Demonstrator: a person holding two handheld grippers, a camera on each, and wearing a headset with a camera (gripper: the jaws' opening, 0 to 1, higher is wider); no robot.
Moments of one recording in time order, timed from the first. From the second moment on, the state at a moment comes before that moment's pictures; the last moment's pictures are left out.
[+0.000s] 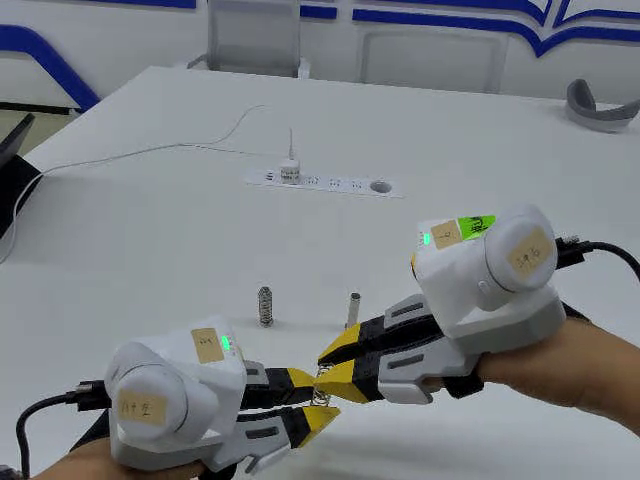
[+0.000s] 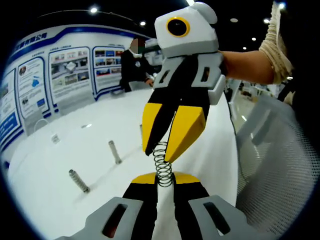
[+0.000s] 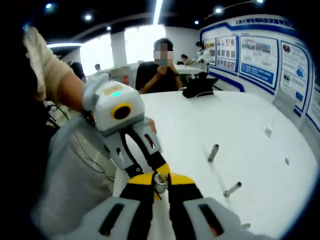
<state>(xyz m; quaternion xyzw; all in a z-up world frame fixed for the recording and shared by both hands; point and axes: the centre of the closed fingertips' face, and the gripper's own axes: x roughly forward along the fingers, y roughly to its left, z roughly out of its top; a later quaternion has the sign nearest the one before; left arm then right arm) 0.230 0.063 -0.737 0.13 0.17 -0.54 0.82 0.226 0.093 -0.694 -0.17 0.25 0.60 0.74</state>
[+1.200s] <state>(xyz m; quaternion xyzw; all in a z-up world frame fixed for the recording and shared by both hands) 0.245 0.073 -0.728 0.08 0.16 -0.51 0.84 0.234 0.099 -0.692 -0.18 0.22 0.58 0.76</state>
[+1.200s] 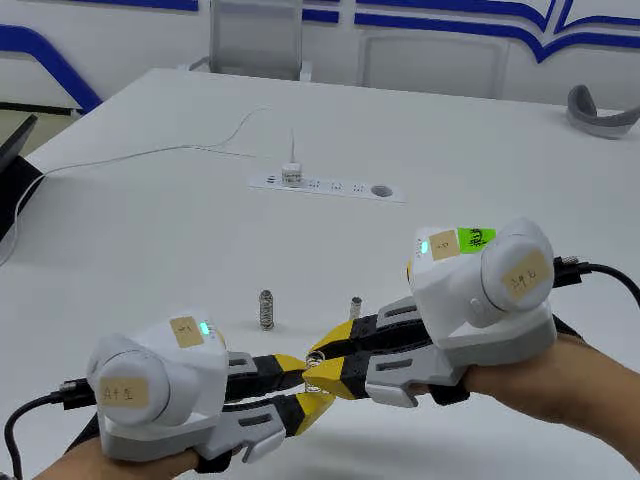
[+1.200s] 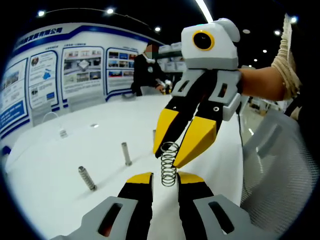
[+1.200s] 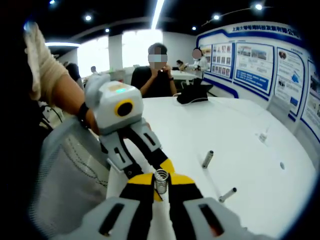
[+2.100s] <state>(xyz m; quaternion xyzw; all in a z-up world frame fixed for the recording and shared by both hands) 0.262 0.114 -0.724 0.07 0.15 -0.46 0.87 0.255 0.087 -0.678 -0.16 0.21 0.55 0.79</state>
